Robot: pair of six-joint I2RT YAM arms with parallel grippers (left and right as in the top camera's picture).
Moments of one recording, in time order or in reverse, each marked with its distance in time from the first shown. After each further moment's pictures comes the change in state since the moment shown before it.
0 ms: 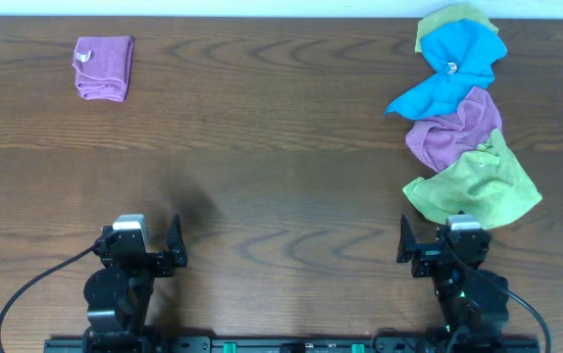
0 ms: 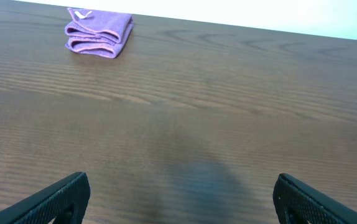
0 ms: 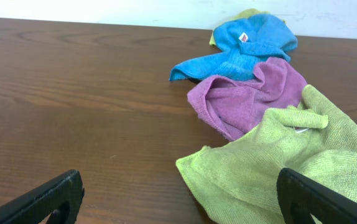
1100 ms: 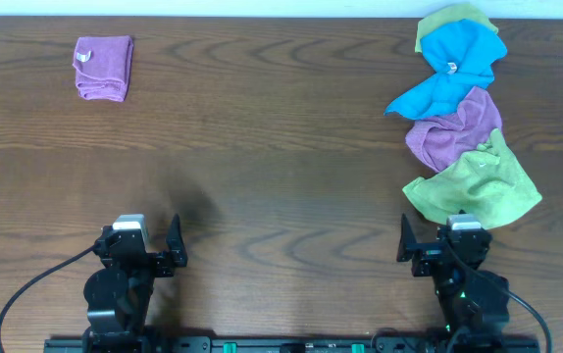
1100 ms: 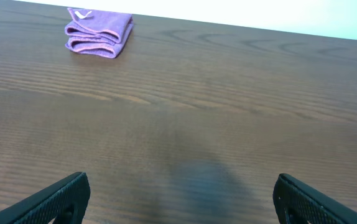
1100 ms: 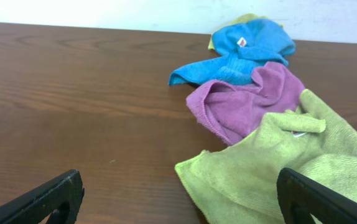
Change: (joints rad) left arm 0.000 0.000 0.000 0.000 0.000 0.000; right arm 0.000 0.000 0.000 0.018 0.009 0.000
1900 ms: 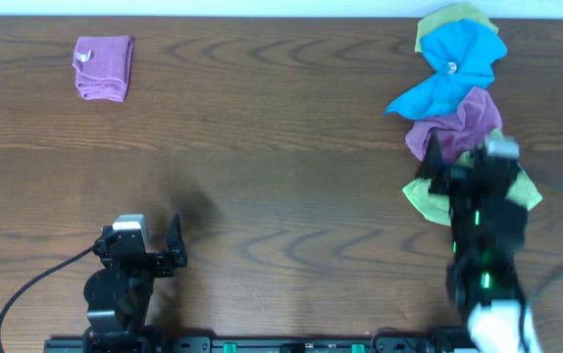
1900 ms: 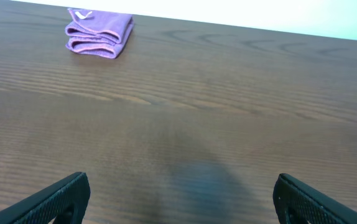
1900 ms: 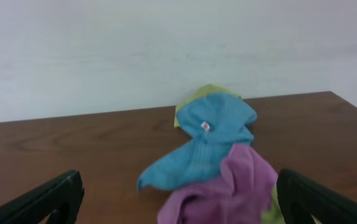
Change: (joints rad) left arm 0.000 0.000 -0.001 0.001 0.000 0.000; right arm -0.042 0.906 0.348 0.691 0.124 0.092
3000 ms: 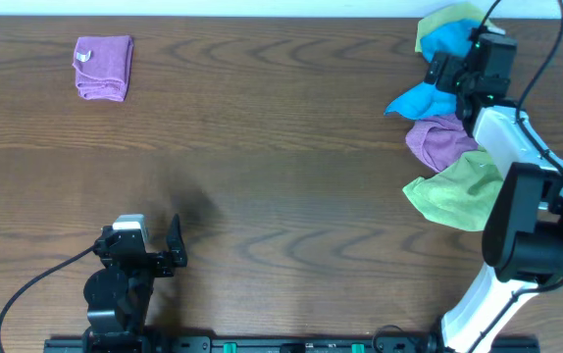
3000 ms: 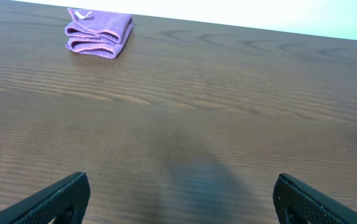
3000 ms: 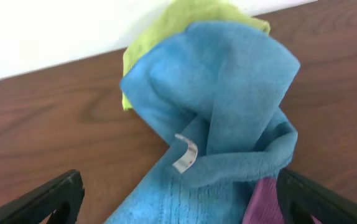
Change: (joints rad) left arm 0.000 0.000 0.000 0.000 0.000 0.000; right arm -0.176 1.094 0.901 -0.281 -0.095 0.087
